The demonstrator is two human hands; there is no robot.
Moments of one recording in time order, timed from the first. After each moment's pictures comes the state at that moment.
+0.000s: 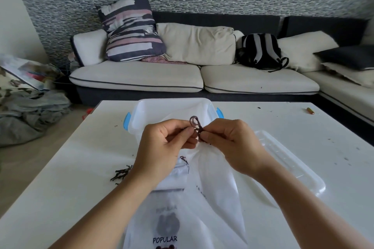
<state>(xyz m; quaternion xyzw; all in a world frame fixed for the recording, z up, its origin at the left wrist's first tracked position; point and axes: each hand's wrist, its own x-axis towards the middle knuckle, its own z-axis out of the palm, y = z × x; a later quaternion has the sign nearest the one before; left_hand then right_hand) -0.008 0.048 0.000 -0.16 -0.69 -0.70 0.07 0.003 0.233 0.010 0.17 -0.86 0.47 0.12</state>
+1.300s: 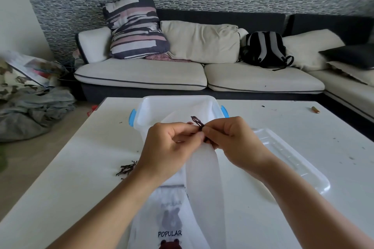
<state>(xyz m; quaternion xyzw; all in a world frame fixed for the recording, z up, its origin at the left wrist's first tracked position) 0.004 0.040 0.003 -0.19 -0.75 -0.63 0.06 0.005 0.214 0.012 0.11 -0.81 0.57 0.04</state>
